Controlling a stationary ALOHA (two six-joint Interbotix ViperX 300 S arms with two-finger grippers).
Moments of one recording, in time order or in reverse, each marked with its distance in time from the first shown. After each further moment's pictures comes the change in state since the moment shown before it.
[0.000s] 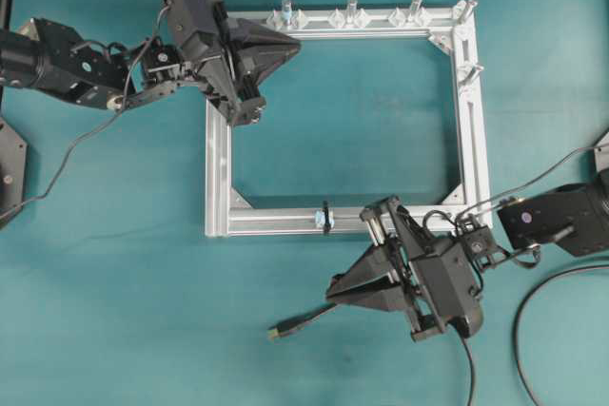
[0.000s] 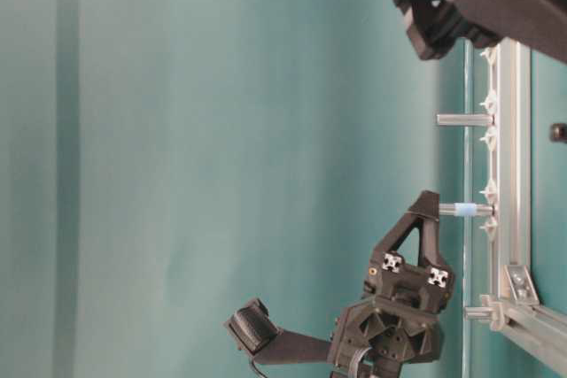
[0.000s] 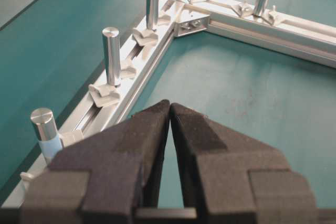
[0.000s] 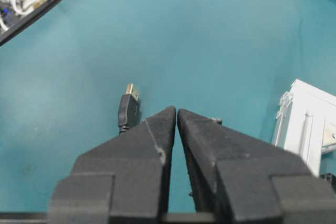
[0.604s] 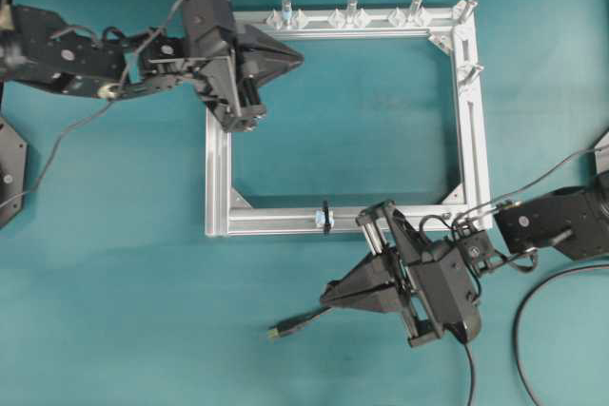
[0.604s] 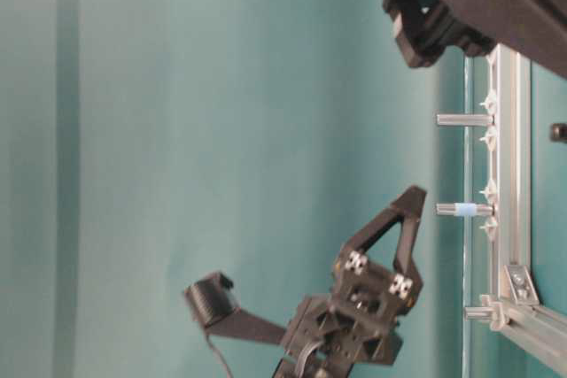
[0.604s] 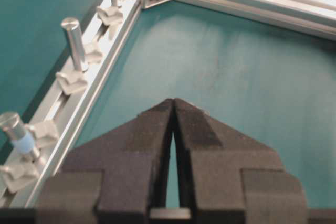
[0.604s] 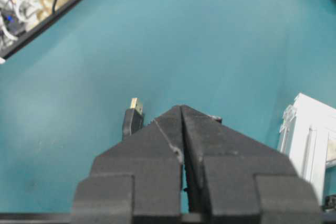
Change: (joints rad) left arm -0.025 -0.150 -0.051 0.038 0.368 0.002; right arm 0.012 0.000 -0.023 0.000 0.015 0.003
